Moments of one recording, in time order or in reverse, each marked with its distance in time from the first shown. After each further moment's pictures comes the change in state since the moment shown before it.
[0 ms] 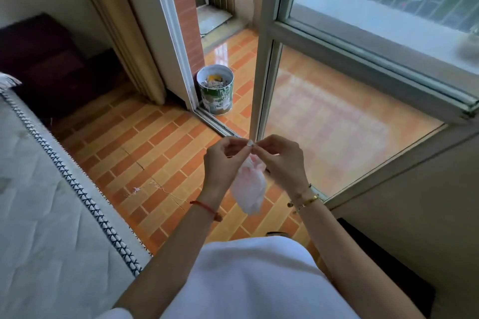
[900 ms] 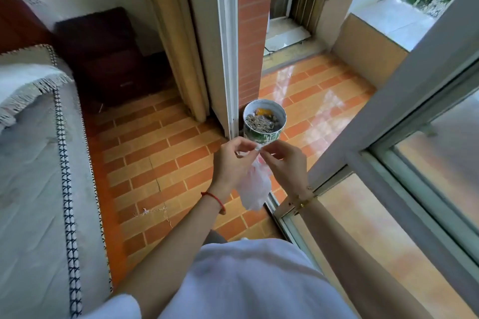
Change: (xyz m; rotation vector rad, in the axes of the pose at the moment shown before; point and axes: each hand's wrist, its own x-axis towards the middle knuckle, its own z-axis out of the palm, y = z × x) left_hand 0.431 -0.011 -0.008 0.152 0.284 -0.072; right_hand 0.451 0.019 0.136 -0.113 -0.295 -0.166
